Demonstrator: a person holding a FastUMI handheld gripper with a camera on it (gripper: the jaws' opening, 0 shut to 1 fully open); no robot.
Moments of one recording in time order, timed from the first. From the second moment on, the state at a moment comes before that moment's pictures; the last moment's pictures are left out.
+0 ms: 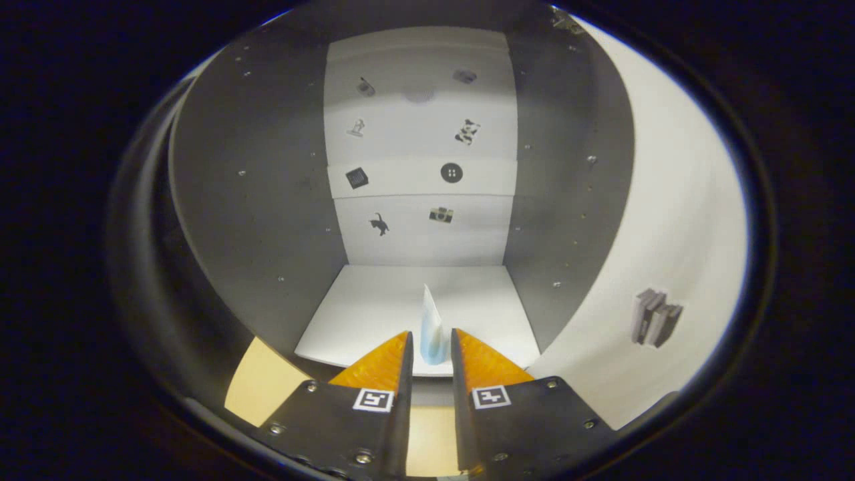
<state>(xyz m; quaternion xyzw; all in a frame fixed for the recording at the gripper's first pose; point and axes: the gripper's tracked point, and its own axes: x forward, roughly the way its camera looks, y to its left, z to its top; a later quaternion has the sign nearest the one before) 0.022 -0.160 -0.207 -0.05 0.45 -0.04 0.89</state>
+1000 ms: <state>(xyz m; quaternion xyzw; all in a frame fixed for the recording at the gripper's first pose) -0.116 -0.181 -0.086 -0.10 0.30 -0.12 0.94</state>
